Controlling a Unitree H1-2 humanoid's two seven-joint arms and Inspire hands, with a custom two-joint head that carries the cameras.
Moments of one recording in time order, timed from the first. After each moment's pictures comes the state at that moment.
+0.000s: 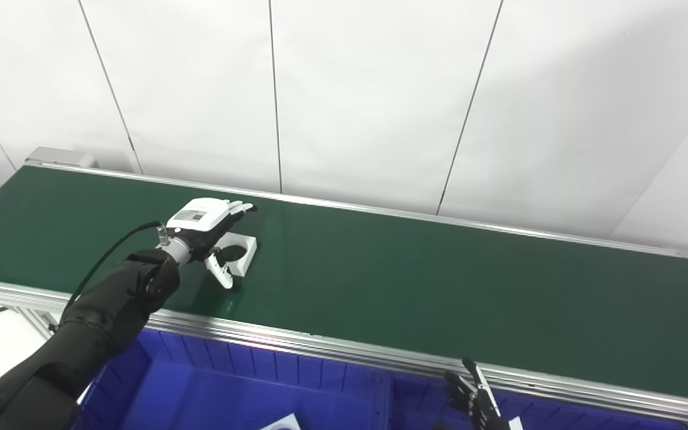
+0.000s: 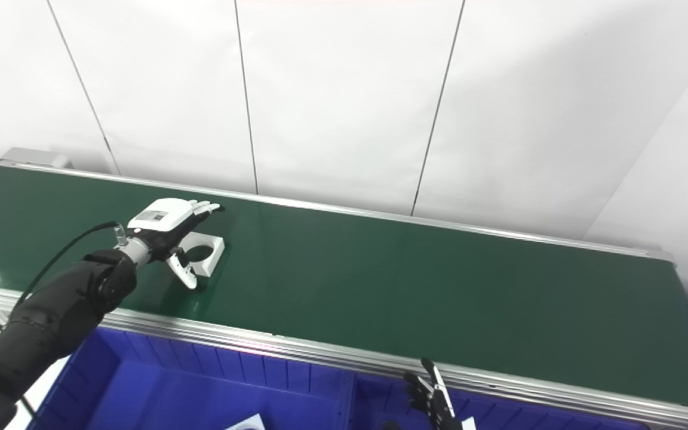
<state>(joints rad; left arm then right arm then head) -0.61 0.48 -0.41 0.82 0.77 -0.19 0.06 0.16 -0.18 0.38 0.27 -0.09 -0.42 -0.27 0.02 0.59</state>
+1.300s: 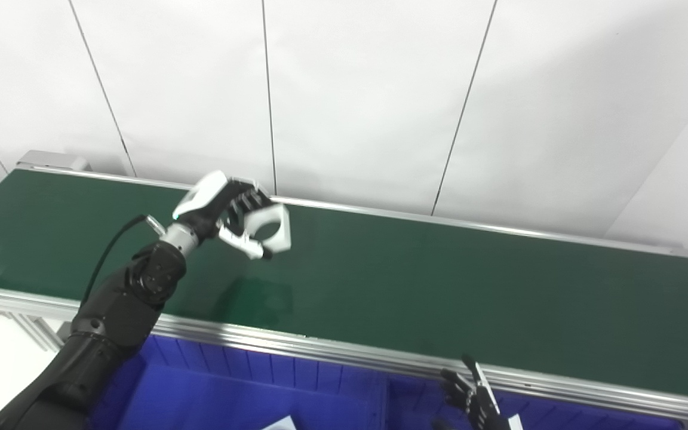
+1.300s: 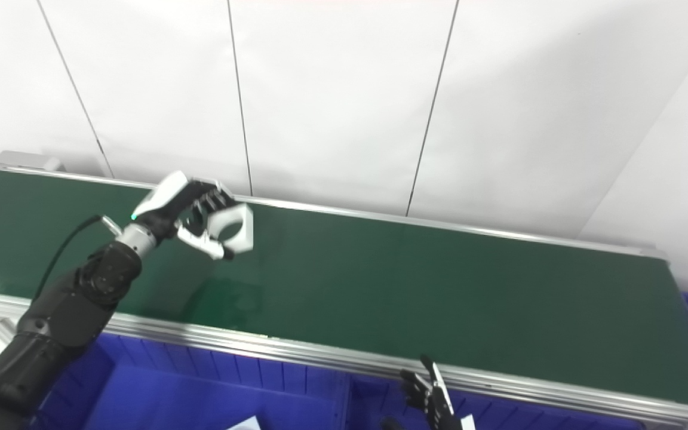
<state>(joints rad) -0.53 0.40 -0.13 0.55 0.32 -0.32 -0.03 0.18 -0.15 0.33 0.23 -0.12 -0.42 -0.24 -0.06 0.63</state>
